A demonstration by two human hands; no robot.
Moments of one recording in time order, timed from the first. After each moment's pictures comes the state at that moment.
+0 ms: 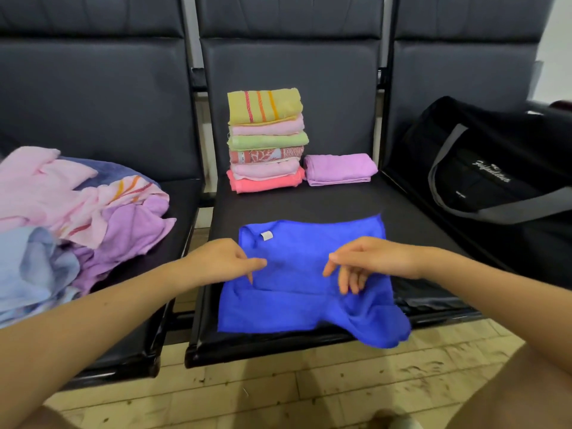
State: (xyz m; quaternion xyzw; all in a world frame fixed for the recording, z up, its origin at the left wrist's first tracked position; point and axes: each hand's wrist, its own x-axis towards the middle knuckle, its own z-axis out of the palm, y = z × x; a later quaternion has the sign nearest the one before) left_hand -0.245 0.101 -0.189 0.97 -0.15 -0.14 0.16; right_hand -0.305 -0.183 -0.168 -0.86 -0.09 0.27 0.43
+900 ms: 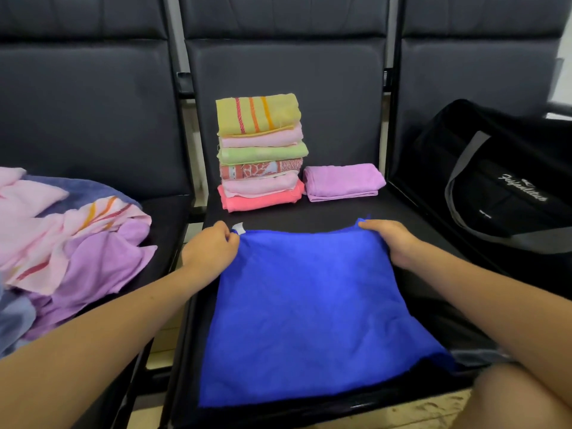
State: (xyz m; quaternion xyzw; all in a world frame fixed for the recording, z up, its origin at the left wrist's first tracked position) left_hand -0.134 0.079 -0.221 0.98 -0.02 0.10 0.18; right_hand -0.175 -0.244 -0.216 -0.70 0.21 0.00 0.68
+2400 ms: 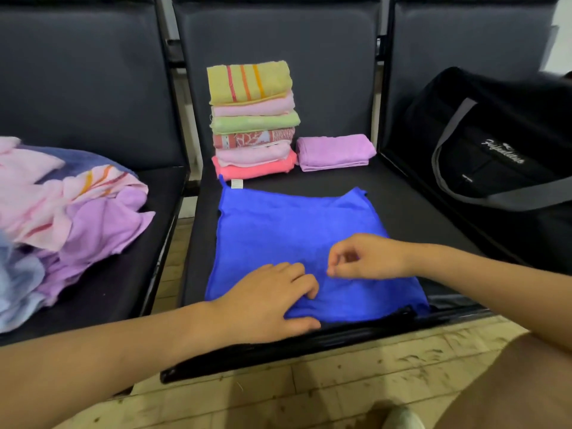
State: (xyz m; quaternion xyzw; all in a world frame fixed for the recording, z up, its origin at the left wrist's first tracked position) left_hand -0.292 0.039 -0.231 0.85 -0.52 0.07 0.10; right_hand -0.282 -0.196 -0.197 -0.94 -0.15 0.16 0.27
